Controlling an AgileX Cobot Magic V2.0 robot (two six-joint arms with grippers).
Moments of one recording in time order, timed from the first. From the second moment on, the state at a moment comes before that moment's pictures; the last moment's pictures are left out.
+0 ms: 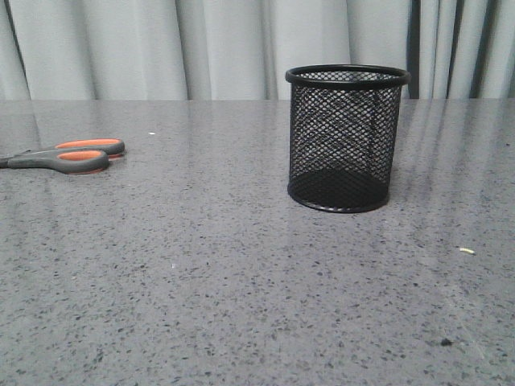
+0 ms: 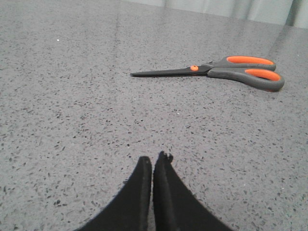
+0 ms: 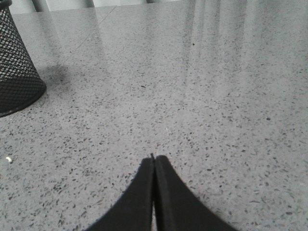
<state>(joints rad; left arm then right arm) -0.04 0.00 0.00 0.01 0.34 -0.16 0.12 -0.01 0.01 -0.10 0.33 0.18</state>
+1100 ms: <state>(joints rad) -0.04 0.00 0.00 0.01 0.34 -0.16 0.12 -0.01 0.01 -0.12 0.33 0.18</state>
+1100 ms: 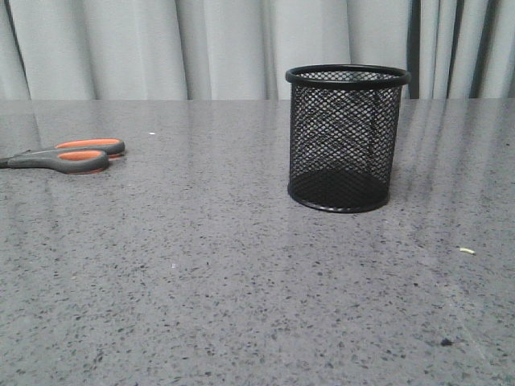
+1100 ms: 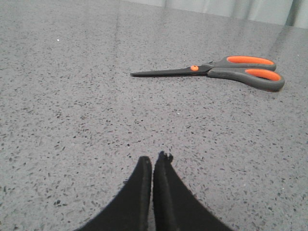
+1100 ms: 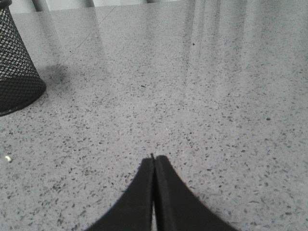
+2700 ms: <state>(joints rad) -0.04 0.00 -0.08 -0.54 0.16 -0.16 0.12 0.02 -0.17 0.17 0.23 0.18</state>
